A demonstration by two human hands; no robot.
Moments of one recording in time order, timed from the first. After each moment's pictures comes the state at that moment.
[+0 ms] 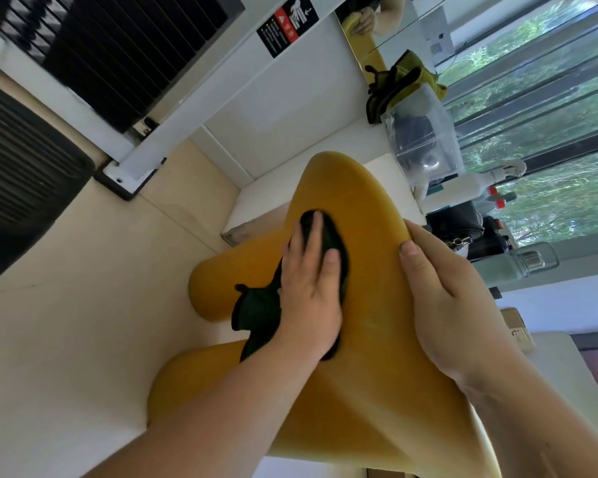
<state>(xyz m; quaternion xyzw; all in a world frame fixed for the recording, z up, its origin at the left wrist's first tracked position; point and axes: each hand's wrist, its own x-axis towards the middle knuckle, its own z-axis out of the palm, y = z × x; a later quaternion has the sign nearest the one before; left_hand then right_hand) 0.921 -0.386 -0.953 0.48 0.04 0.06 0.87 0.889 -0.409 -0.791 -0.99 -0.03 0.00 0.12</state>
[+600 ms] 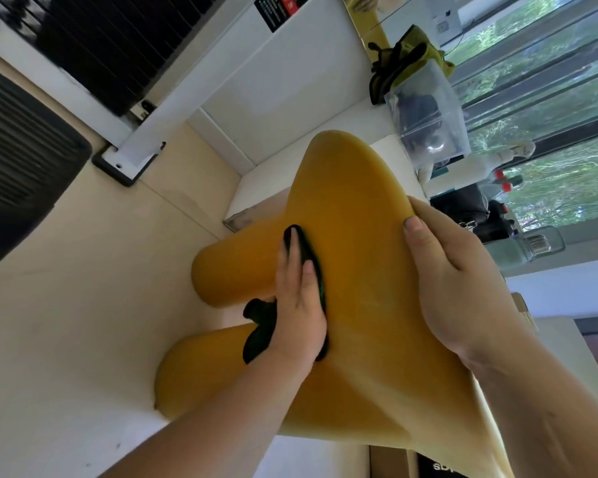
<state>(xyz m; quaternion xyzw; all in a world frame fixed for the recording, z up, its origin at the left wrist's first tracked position) 0.903 -0.422 -0.992 0.41 0.09 0.03 0.91 0.890 -0.411 -0.792 -1.00 -0.02 -0.02 0.09</state>
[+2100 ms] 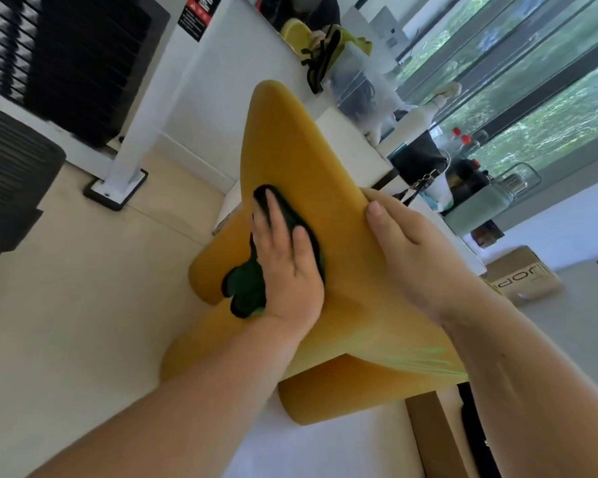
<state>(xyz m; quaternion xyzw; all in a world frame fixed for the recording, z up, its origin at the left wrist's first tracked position) 0.833 -0.475 -0.965 0.55 0.05 0.24 0.80 0.793 -0.522 -0.800 -0.99 -0.10 -0.01 0.14</state>
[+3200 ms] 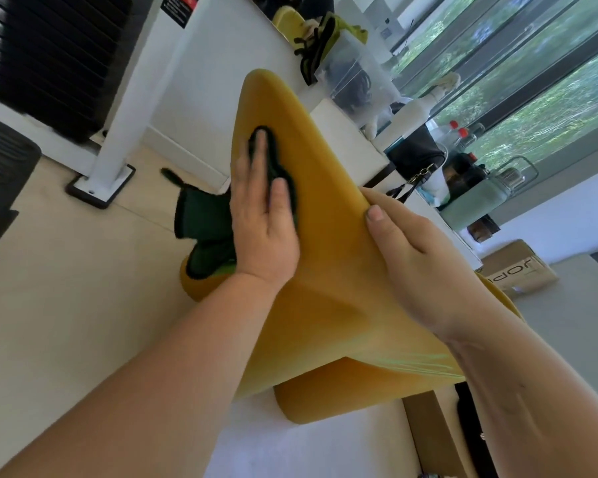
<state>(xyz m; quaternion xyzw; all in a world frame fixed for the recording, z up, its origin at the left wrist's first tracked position) 0.888 -0.440 -0.962 0.56 0.02 0.33 0.76 0.793 -0.525 -0.804 -0.99 -0.09 -0.03 0.12</state>
